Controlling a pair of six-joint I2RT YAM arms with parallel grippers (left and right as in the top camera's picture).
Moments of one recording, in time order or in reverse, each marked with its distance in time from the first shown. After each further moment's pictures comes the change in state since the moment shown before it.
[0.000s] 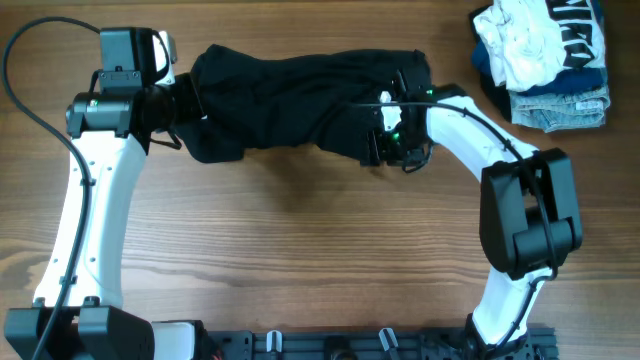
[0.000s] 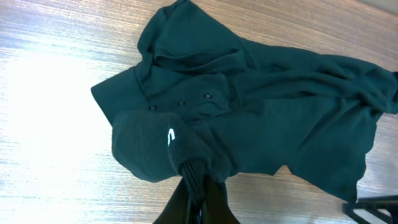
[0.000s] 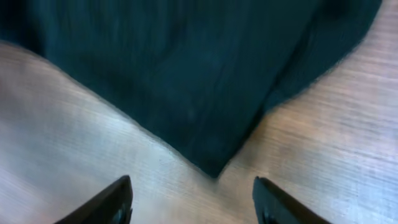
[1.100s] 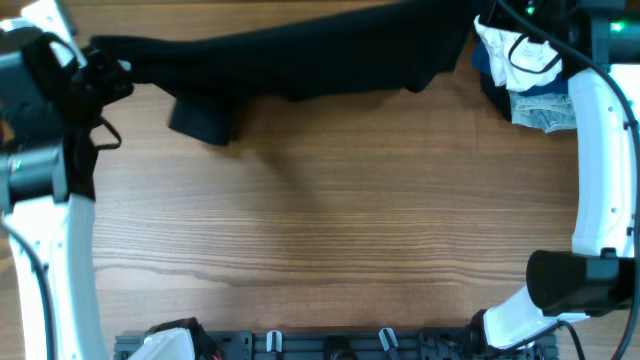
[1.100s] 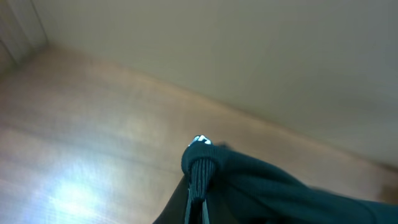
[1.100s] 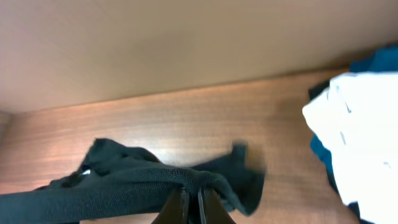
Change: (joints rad) left arm 0.195 -0.248 0.024 0.226 -0.048 0.000; right arm -0.306 -0.232 0.702 -0.152 0.024 0.032
